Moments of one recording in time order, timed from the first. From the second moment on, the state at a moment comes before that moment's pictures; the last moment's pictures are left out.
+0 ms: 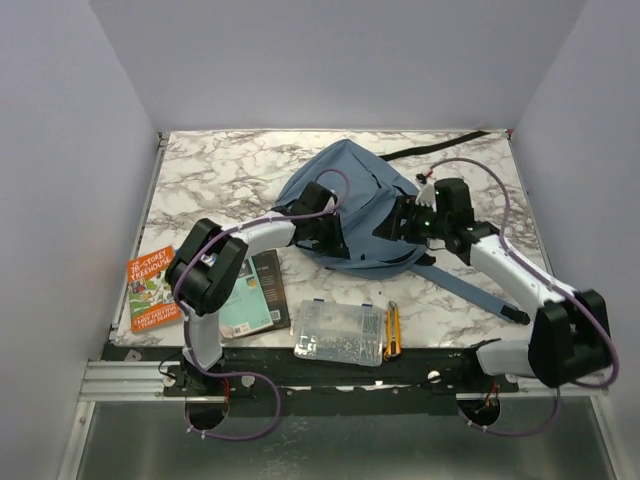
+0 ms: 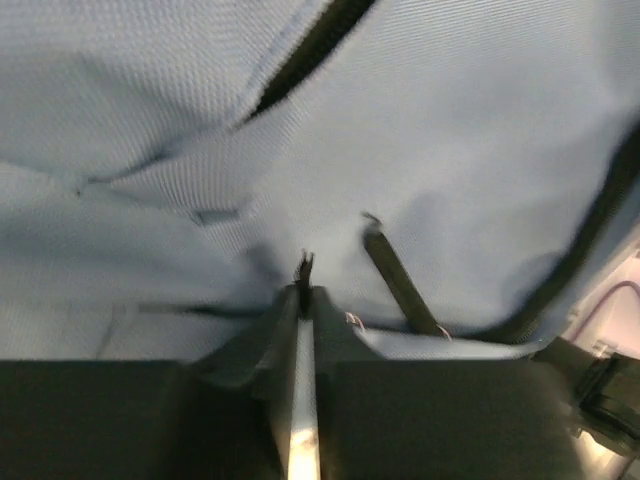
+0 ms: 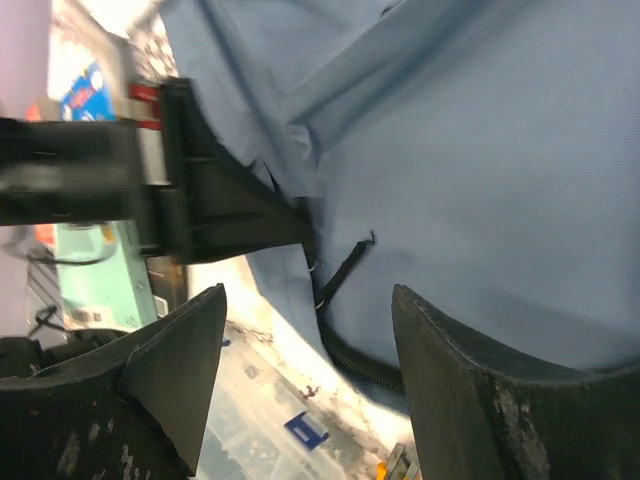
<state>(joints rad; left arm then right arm) -0.62 1.93 1.22 -0.22 0.39 -0.68 0.29 1.25 0.83 -0.22 -0.41 0.48</state>
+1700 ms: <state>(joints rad) -0.32 1.74 1.21 -0.47 0.63 -1.29 1.06 1.51 0.64 0.67 0.31 -0.83</state>
